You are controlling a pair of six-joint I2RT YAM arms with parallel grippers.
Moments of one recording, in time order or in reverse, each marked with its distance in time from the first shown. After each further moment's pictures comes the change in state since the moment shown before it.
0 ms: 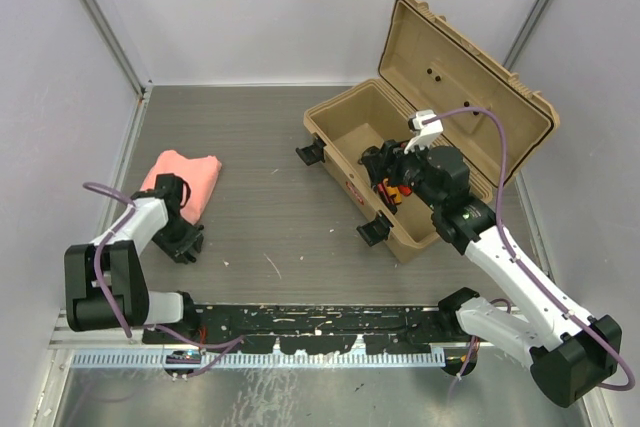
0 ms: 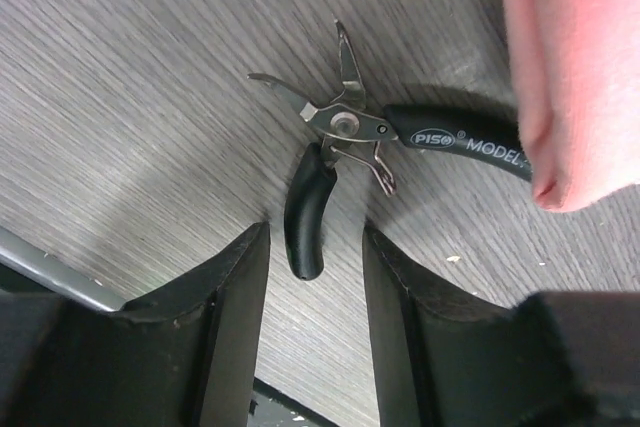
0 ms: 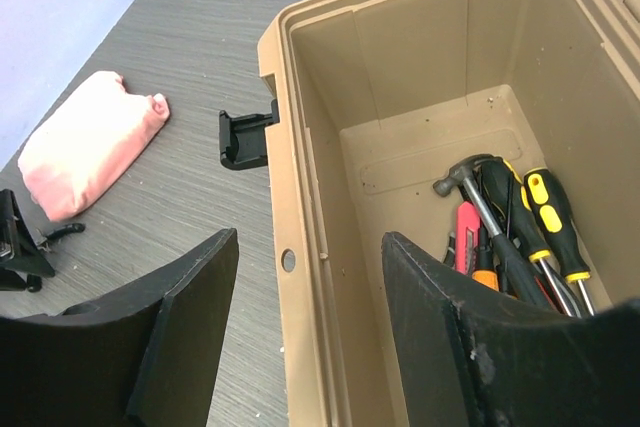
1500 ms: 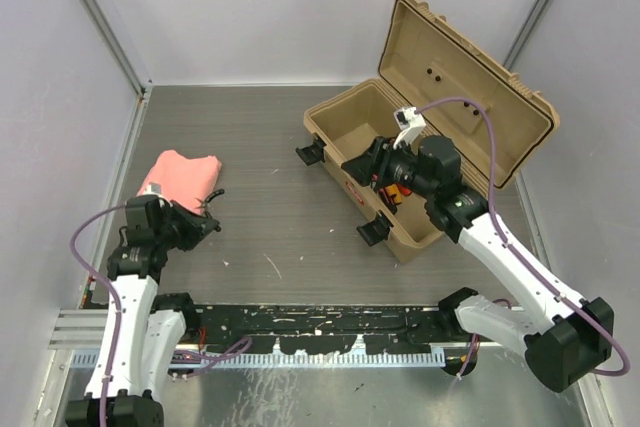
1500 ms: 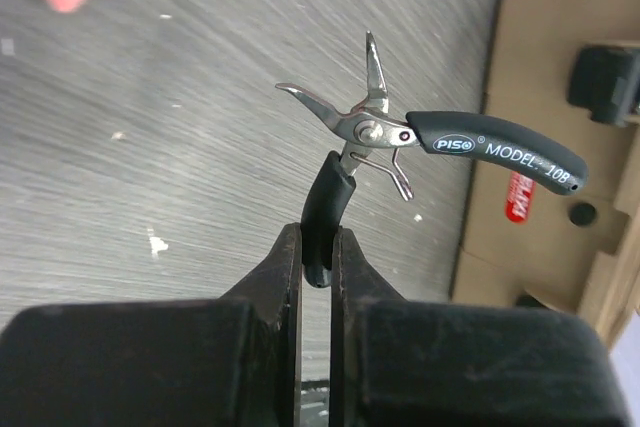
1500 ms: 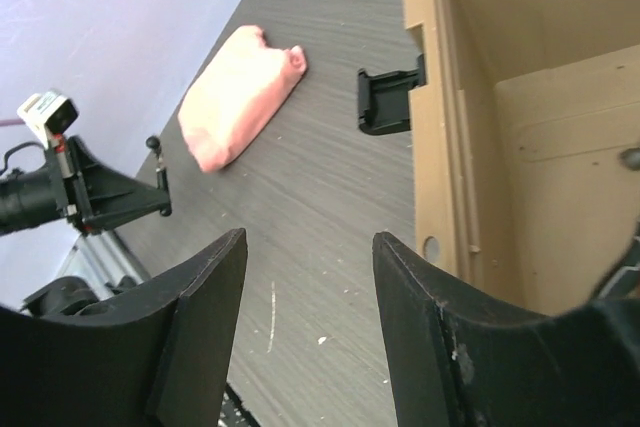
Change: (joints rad) left arm 0.002 -0.725 -0.151 0.149 0.457 -0.005; right arm 0.000 0.077 0.053 -0.013 -0.256 0.211
